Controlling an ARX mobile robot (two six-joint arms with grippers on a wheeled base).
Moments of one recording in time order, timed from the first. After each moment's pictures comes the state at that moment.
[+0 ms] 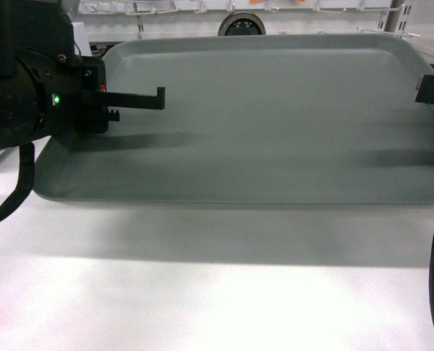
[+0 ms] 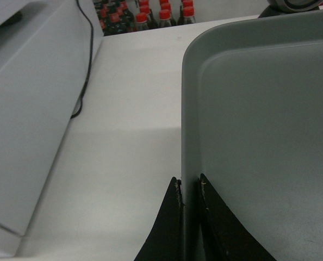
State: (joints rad) left arm -0.36 1.65 0.79 0.57 -0.49 -0.01; right arm 0.15 1.58 0.63 0.76 -0.02 0.19
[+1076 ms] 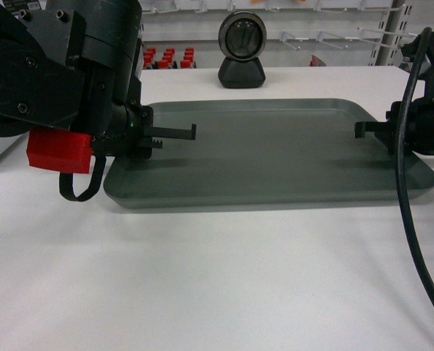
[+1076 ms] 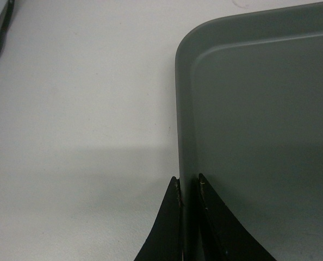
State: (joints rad) left arm -0.34 1.98 1.15 0.26 -0.45 -0.11; right arm 0.07 2.00 1.08 0.46 -0.09 0.05
